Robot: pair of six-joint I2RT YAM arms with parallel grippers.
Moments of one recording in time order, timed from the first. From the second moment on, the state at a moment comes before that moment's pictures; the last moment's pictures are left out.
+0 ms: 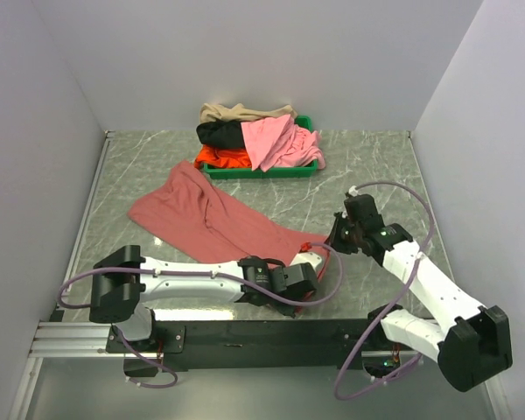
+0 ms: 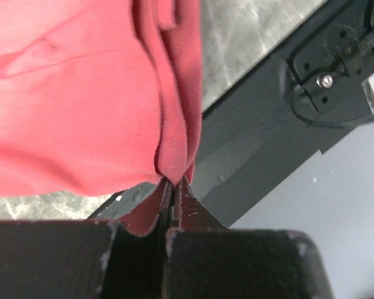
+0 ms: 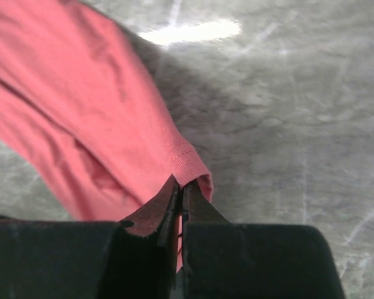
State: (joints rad) left arm -1.41 1.65 1.22 -0.59 -0.16 -0.73; right arm 0.37 1.03 0.71 -0.61 -0.06 0.58
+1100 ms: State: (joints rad) left arm -0.79 1.40 1.04 -1.01 -0.53 -1.03; right arm 0.65 2.03 1.76 -0.52 -0.15 0.62
